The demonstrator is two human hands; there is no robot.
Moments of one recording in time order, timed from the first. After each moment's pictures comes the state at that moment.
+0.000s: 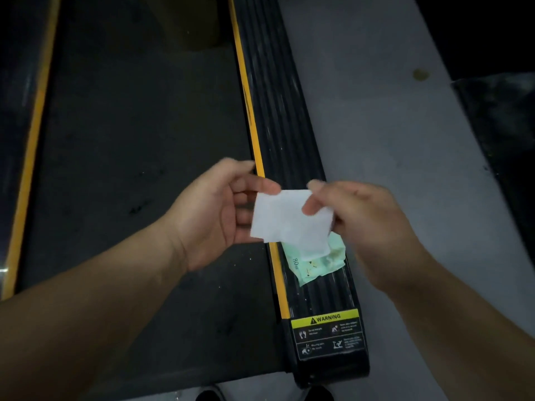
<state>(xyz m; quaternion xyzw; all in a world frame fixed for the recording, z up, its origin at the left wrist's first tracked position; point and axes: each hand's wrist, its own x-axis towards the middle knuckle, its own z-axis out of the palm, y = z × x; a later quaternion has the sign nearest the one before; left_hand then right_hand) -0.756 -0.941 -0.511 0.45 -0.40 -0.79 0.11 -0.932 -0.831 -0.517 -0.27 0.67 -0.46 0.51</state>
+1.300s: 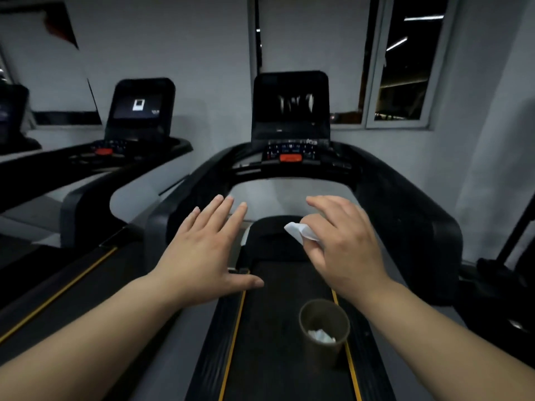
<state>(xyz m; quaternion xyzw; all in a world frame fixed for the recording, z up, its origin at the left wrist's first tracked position) -0.444 -1.218 0.186 0.45 -0.87 0.13 0.17 -0.696 -1.181 0.169 -0.72 0.48 -0.41 -0.30</state>
